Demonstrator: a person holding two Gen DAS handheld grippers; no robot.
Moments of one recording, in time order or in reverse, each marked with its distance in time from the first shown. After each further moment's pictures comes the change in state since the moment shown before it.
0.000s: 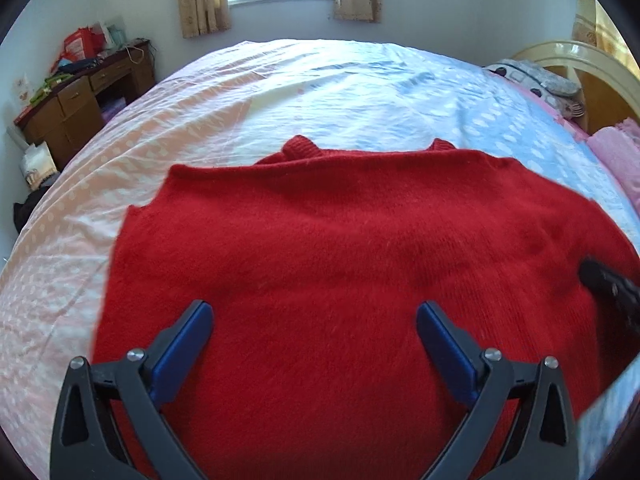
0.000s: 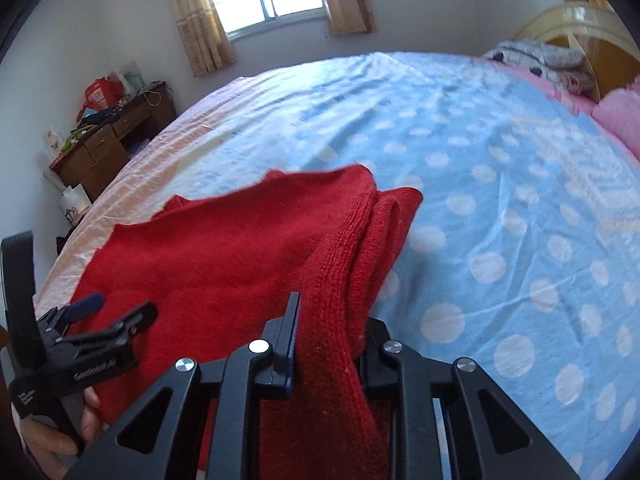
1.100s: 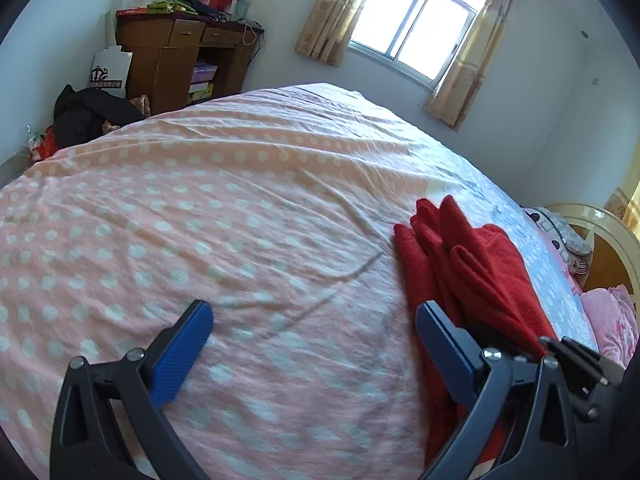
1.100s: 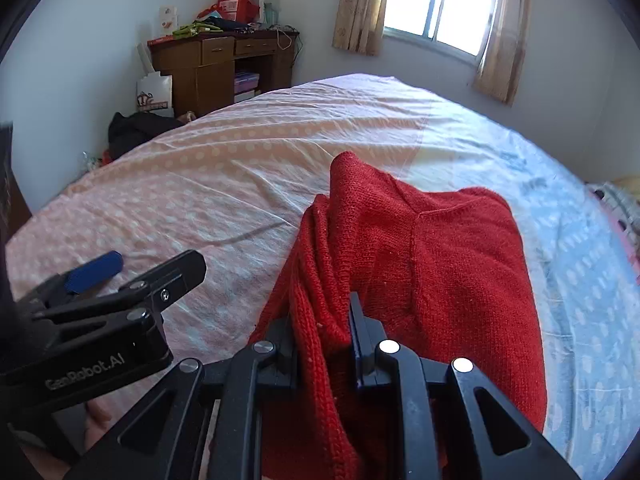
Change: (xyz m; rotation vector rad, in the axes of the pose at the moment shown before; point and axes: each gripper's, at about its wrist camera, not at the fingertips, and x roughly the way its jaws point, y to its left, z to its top) left arm -0.039 0.216 -0.066 -0.455 -0.221 -0.079; right arm 0.032 0.309 -0.059 -0.509 -0.030 0.038
